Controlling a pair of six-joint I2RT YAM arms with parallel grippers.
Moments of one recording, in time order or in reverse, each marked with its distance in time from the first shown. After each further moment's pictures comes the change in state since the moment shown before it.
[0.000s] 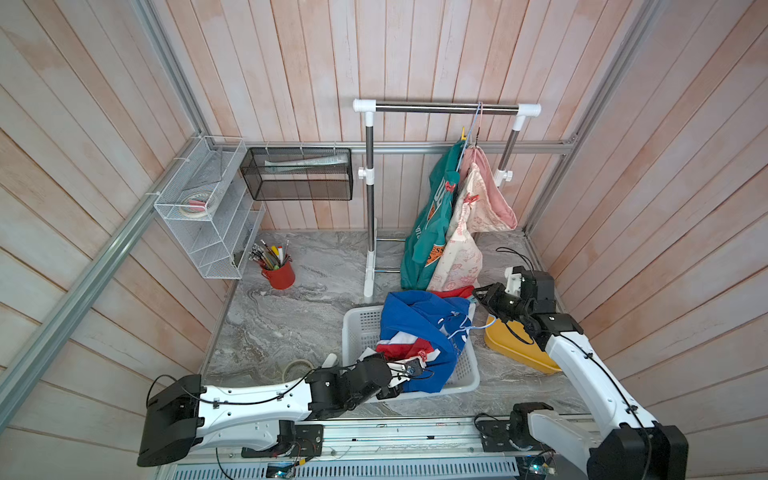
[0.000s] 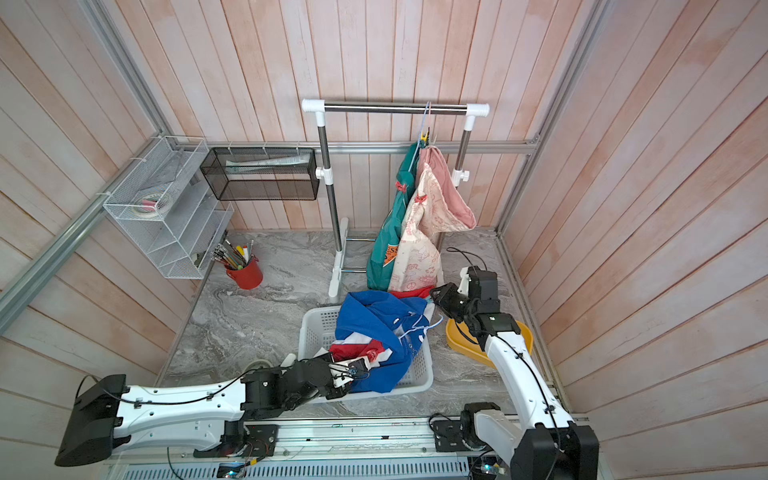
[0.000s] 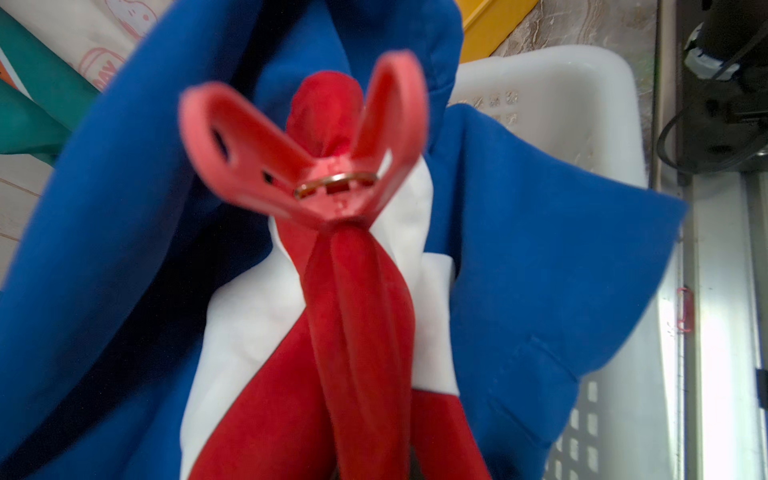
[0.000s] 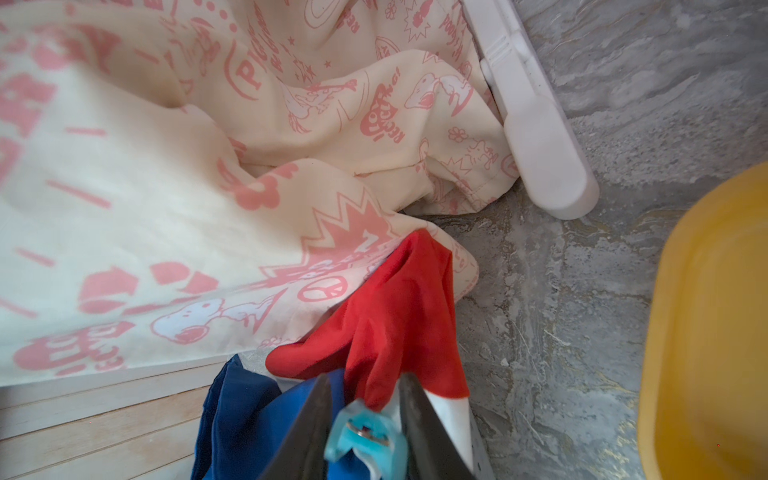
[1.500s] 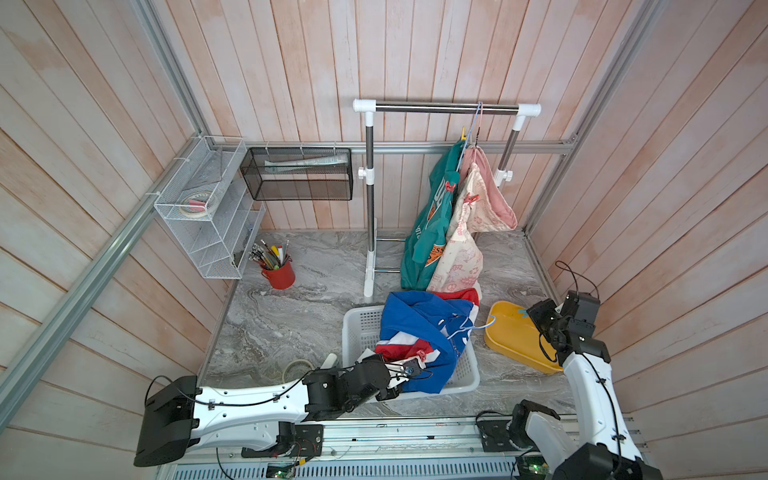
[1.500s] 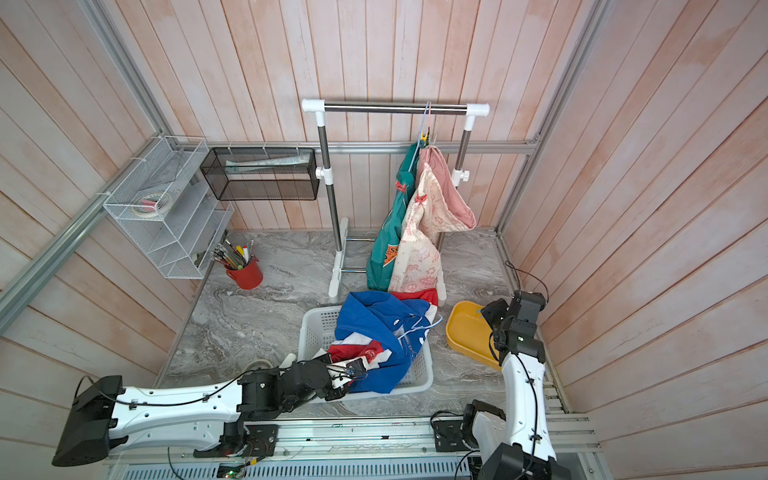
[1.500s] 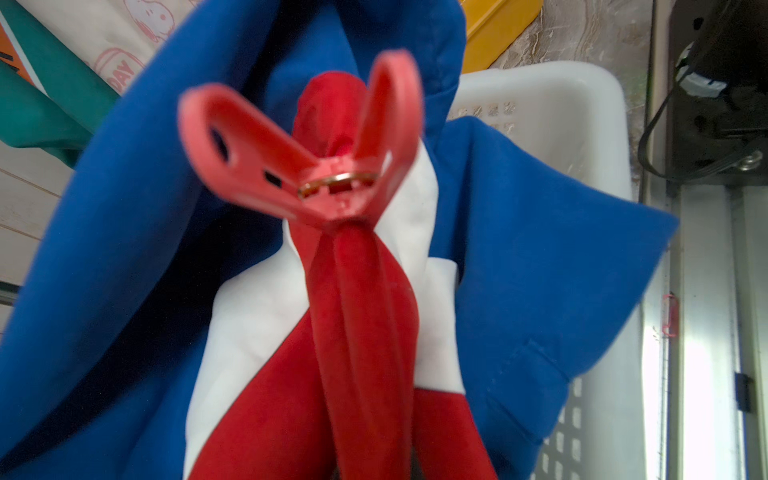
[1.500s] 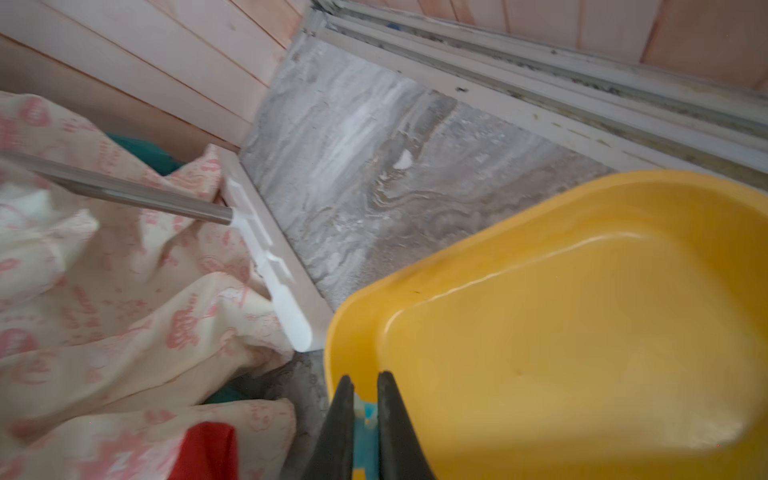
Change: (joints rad) left arm -0.014 -0.026 0.000 -0.021 -0.013 -0.033; right arm -0.433 -0.122 -0.169 -0.040 0.249 -0.064
